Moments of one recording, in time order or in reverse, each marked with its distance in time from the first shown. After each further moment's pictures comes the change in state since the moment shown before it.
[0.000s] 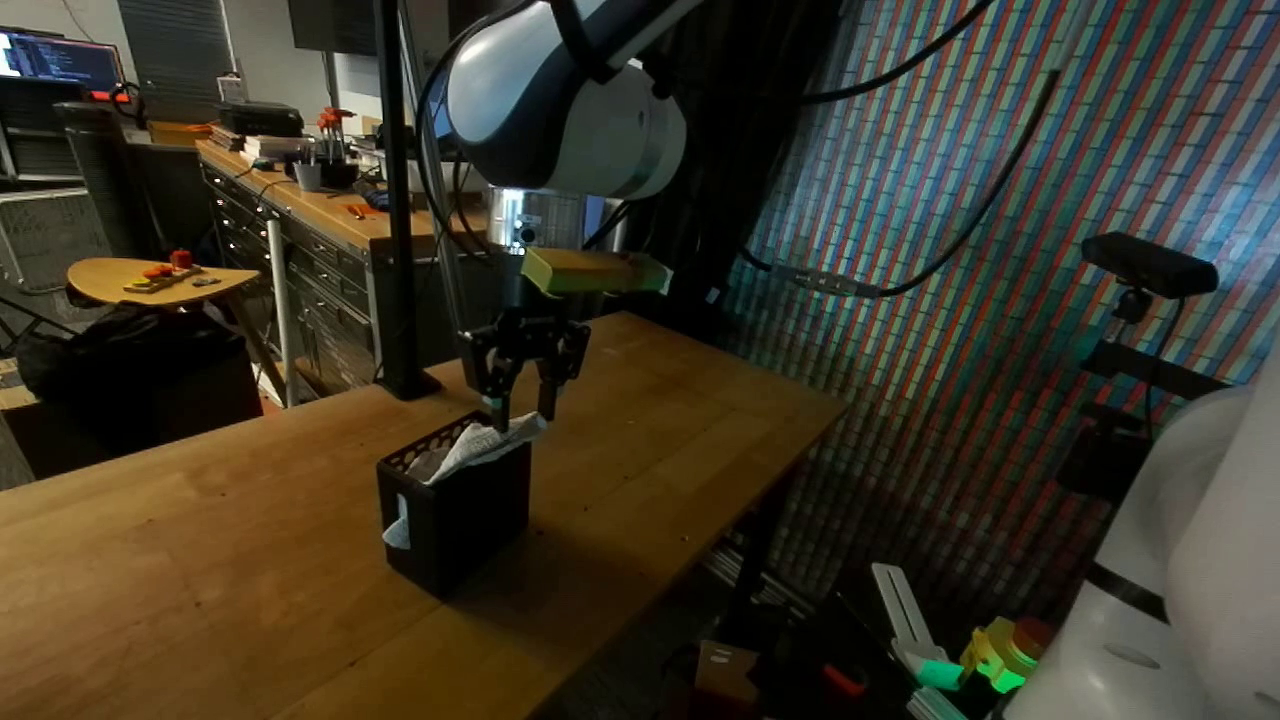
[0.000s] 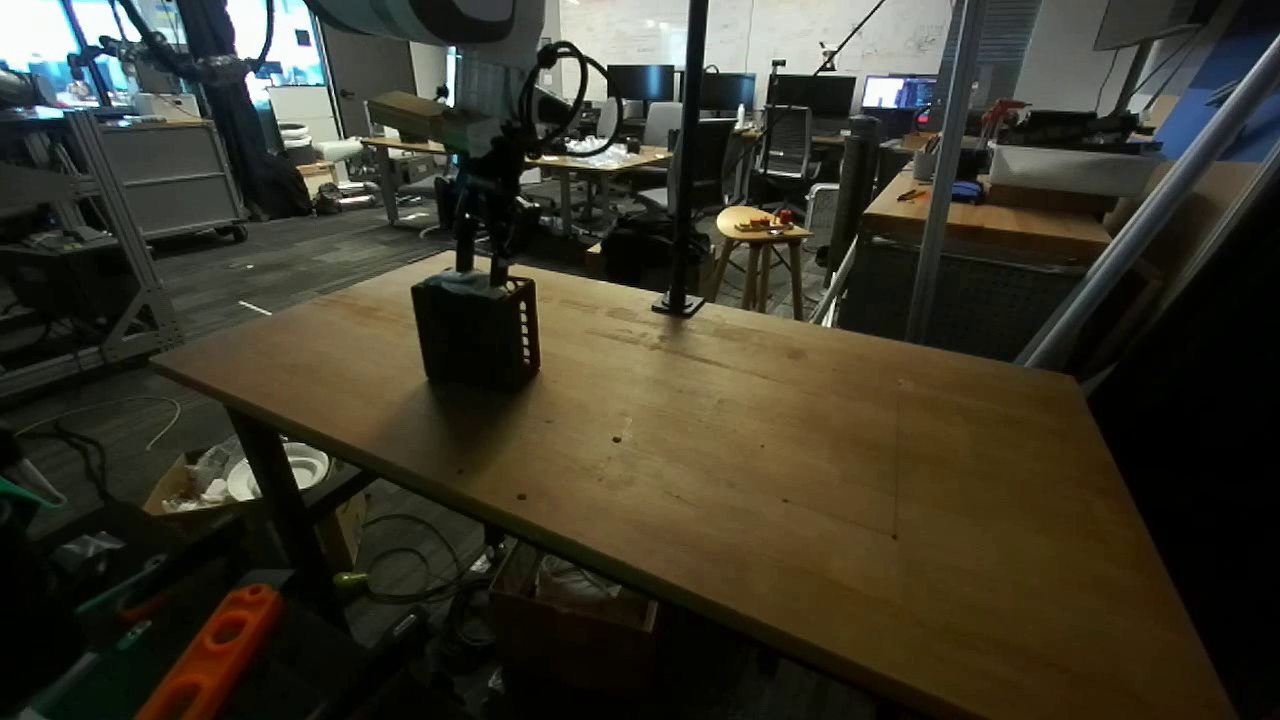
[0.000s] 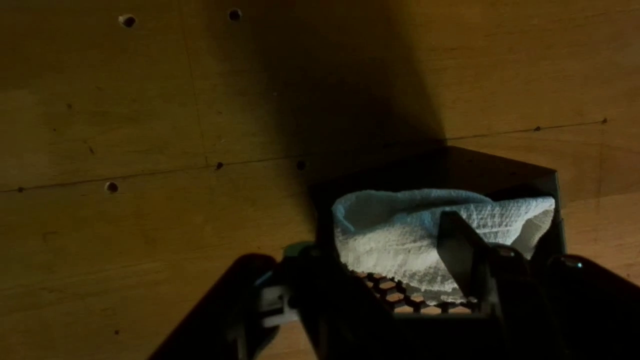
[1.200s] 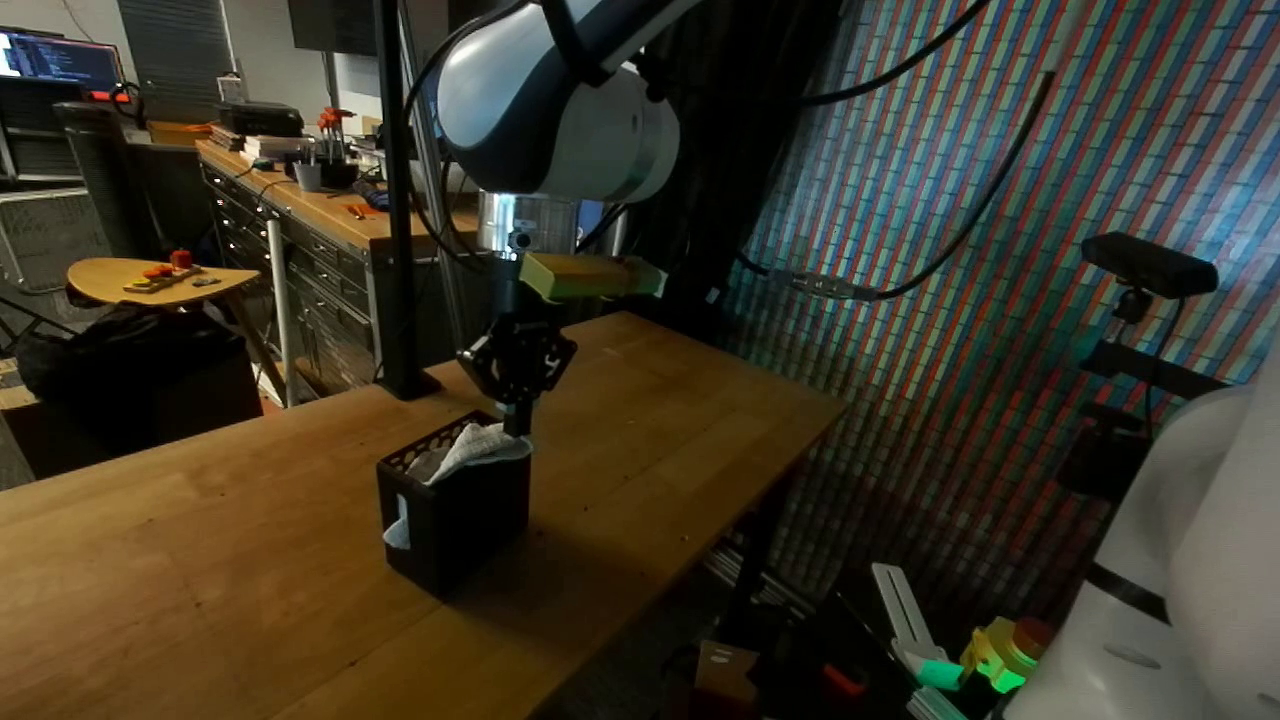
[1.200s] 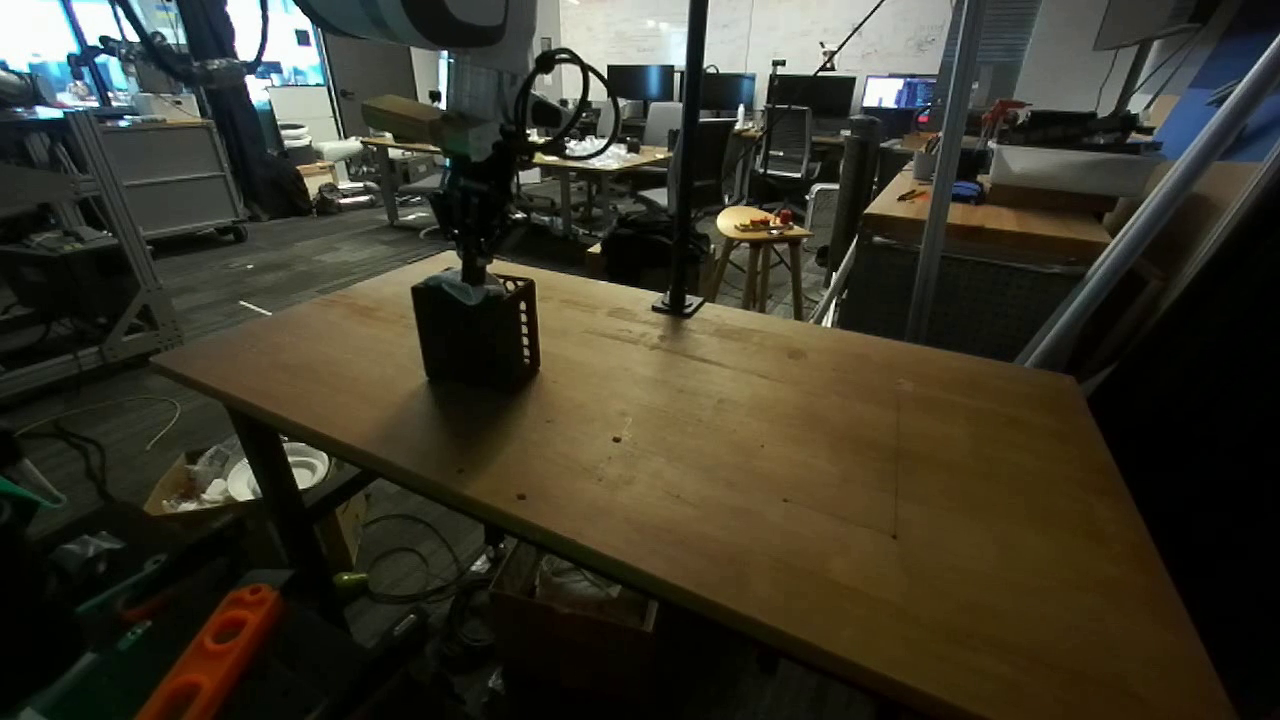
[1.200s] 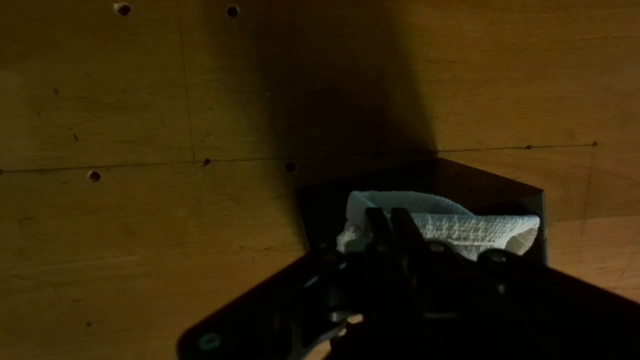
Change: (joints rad) arm 0.006 0.005 0.013 0.000 0.000 0.001 -0.053
